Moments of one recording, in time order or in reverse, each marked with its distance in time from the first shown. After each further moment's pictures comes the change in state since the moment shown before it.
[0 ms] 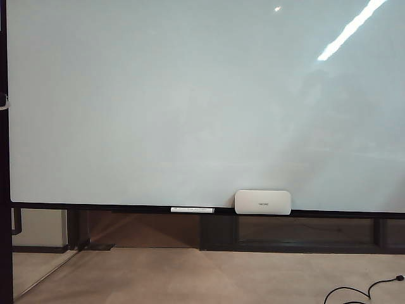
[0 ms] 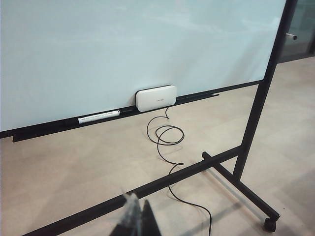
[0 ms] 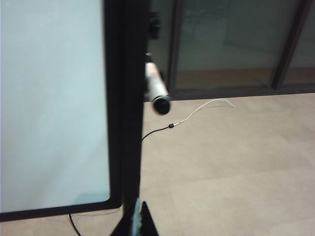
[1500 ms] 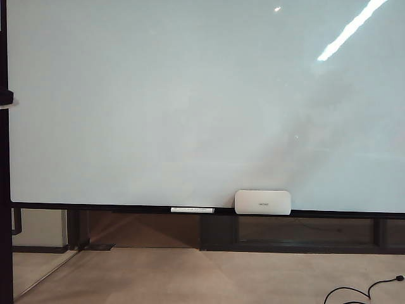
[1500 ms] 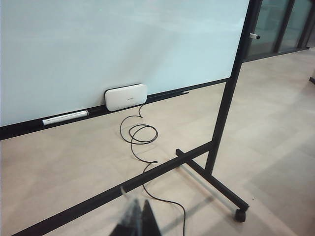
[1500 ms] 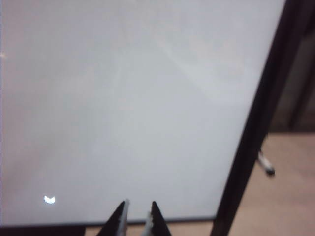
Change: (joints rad) left arm 0.000 -0.005 0.000 -0.011 0.119 -0.017; right arm 0.395 -1.047 -0.615 -0.333 0.333 0.009
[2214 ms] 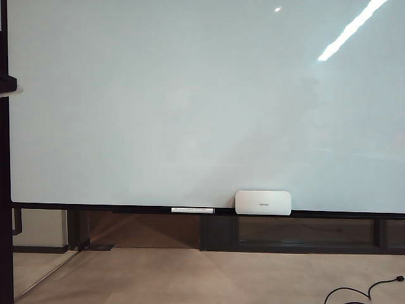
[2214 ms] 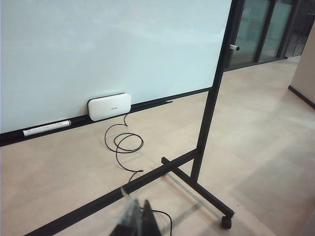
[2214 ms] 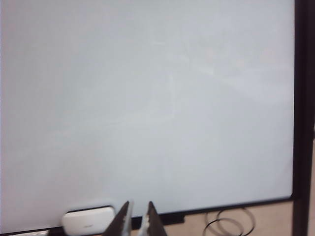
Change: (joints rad) left arm -0.002 0.000 0.000 0.041 0.055 -0.037; right arm 0.341 -0.950 -0.309 -0.482 0.216 0.229
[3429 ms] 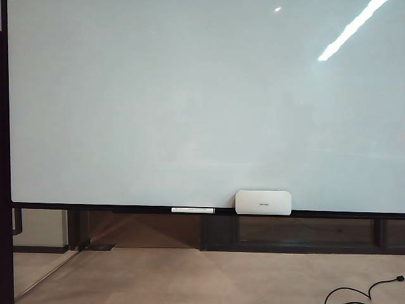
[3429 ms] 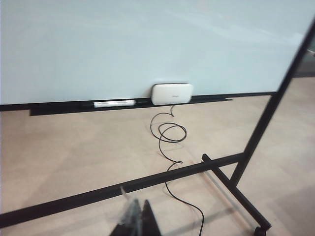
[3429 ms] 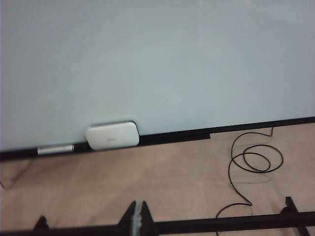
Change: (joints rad) left arm 0.253 0.000 0.000 -0.068 0.017 -0.042; right arm -0.003 -0.169 -0.286 -0.074 -0.135 0.076
